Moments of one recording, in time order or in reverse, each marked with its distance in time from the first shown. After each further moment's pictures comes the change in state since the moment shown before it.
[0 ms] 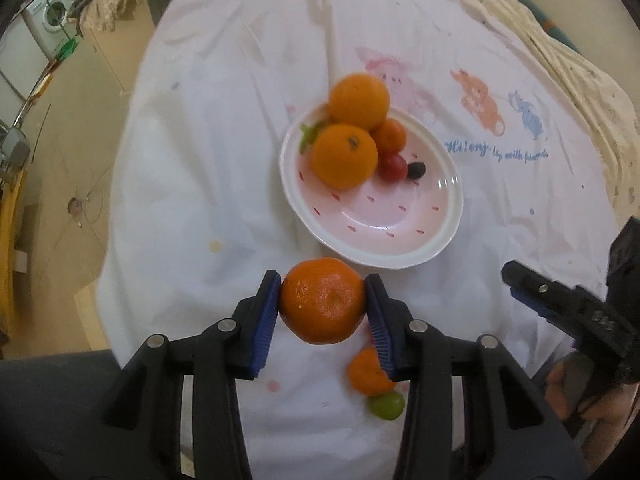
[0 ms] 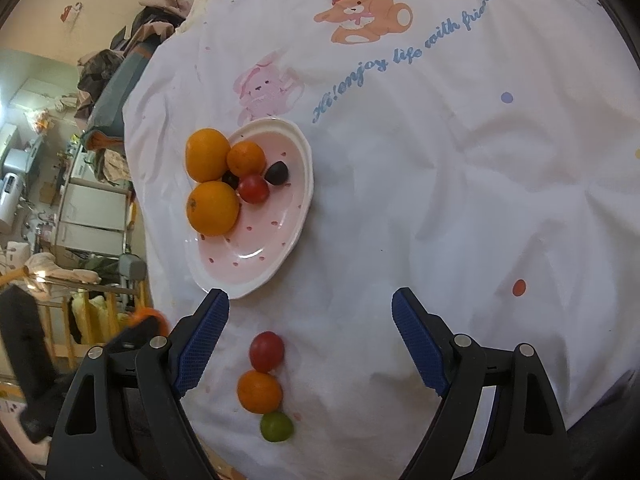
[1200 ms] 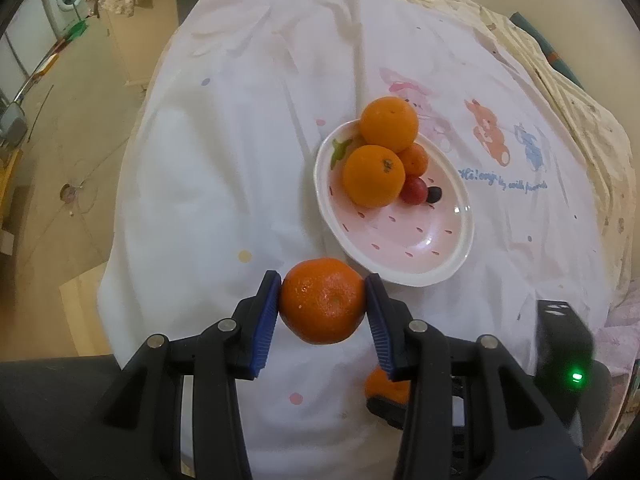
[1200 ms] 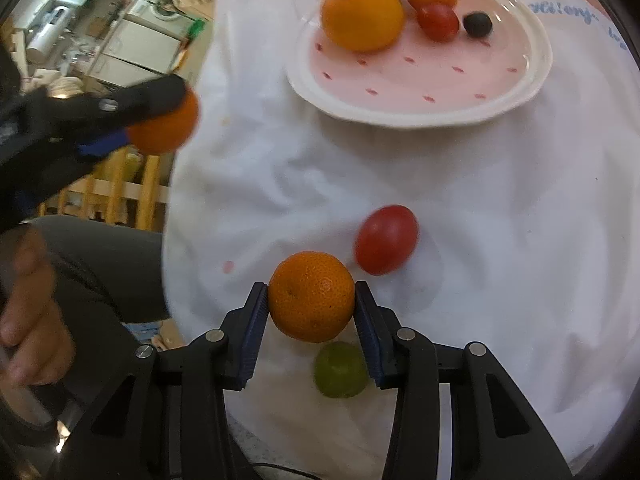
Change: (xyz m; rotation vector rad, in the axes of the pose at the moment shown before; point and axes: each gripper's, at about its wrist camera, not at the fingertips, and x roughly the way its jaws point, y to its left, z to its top) left arm 0.001 0.039 -0.002 -0.088 -0.043 -0.054; right arm 0.076 0.092 -0.078 -0.438 0.344 0.100
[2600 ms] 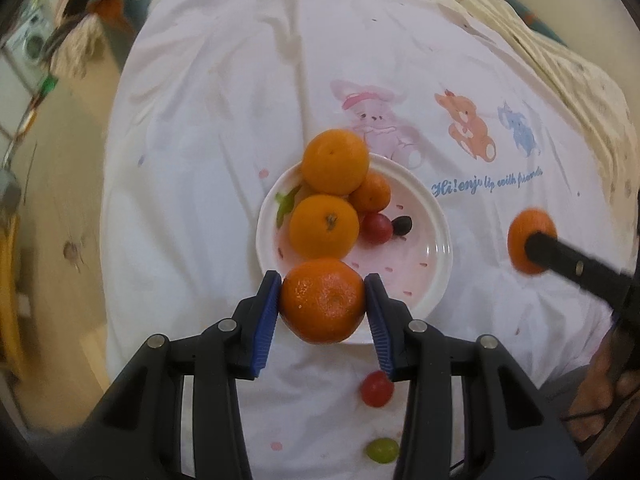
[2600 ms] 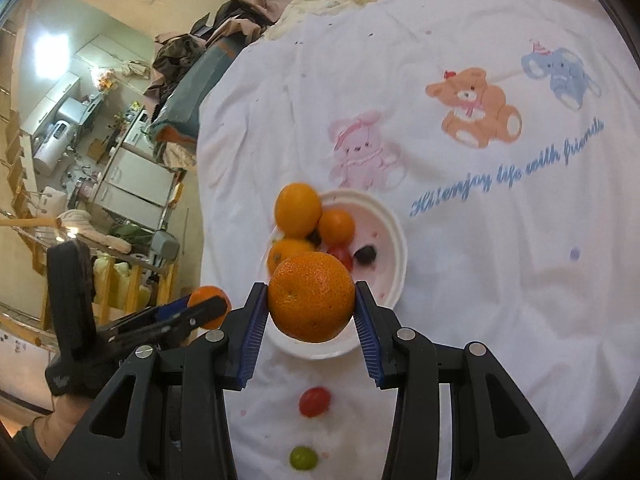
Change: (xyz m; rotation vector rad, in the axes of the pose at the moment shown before) left arm 0.017 -0.066 0.057 0.194 0.014 0.050; right arm -0.145 -0.075 0.084 0.163 -0.423 -0.025
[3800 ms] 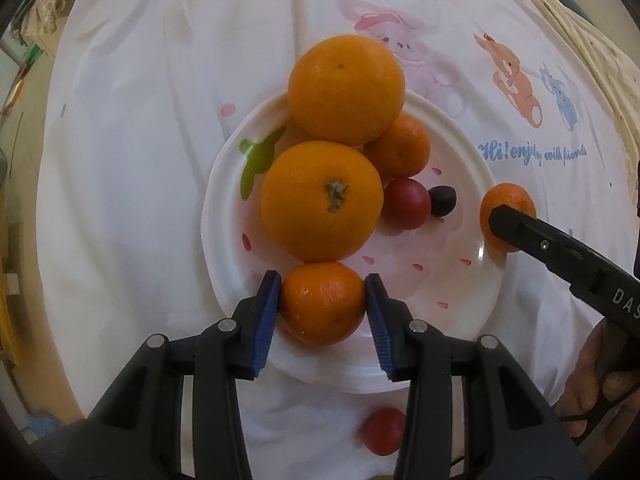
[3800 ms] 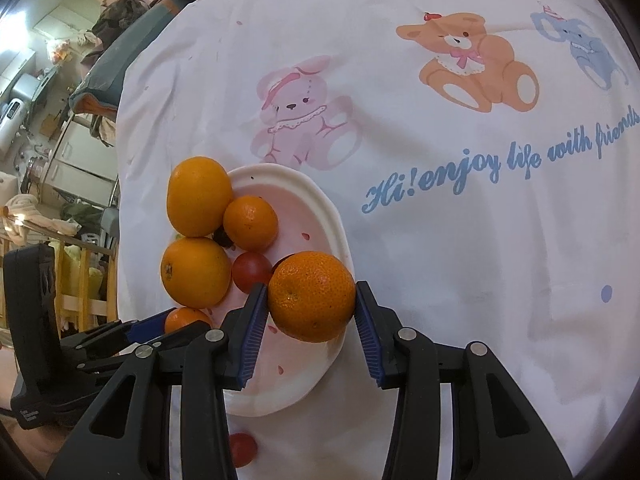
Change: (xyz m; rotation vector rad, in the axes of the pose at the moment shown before) left arm 0.094 0.005 0.000 -0.058 0.184 -0.018; right arm 0.087 -0.041 0.006 -0.009 0.132 -0.155
